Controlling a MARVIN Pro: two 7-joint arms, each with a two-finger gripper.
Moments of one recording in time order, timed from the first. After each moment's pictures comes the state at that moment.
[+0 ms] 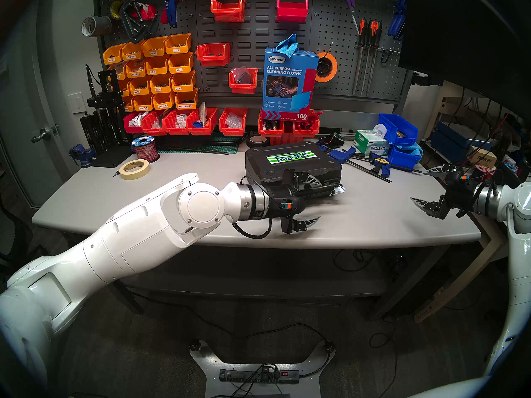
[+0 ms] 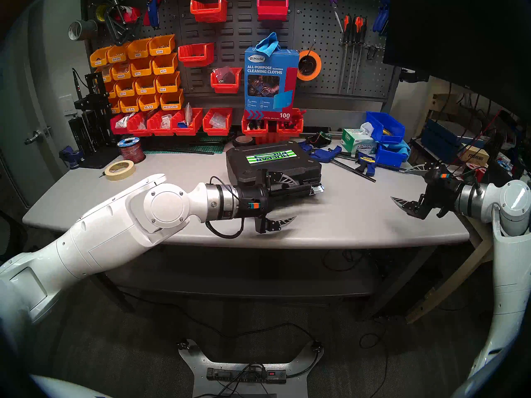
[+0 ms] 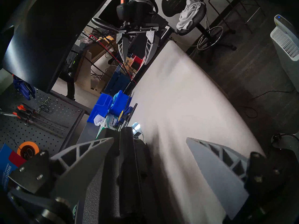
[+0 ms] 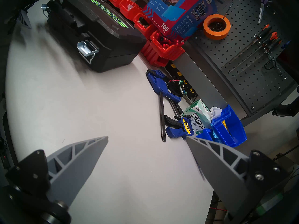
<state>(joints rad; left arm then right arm) 0.85 -0.88 -0.61 -1.83 0.13 -0.04 -0.47 -1.68 -0.82 2.24 -1.79 -0.07 0.10 1.17</state>
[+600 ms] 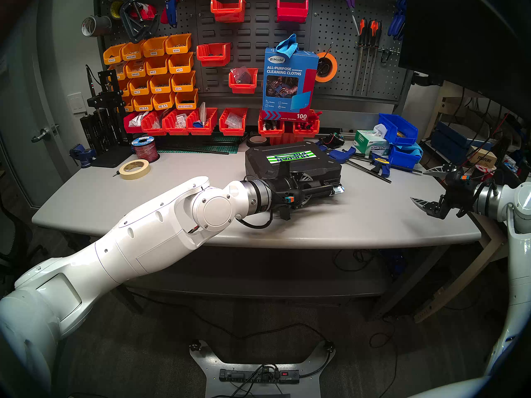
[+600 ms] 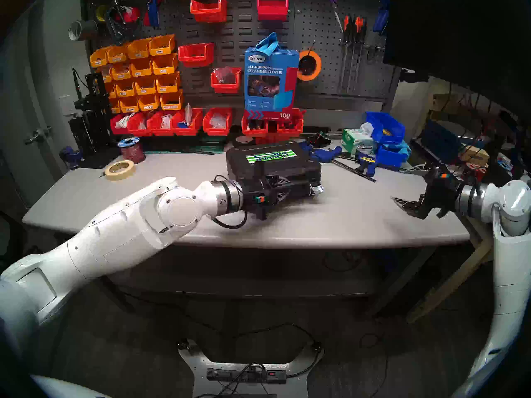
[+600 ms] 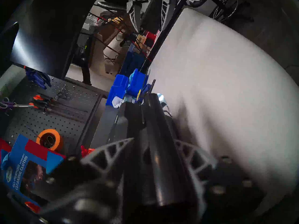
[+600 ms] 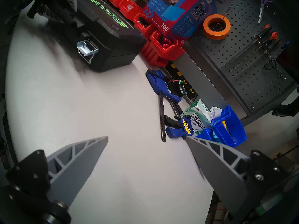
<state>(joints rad) 0.85 -0.93 -0.60 -1.77 0.25 0.01 -0.36 -1.68 -0.82 2.24 -1.79 -0.07 0.10 1.17</state>
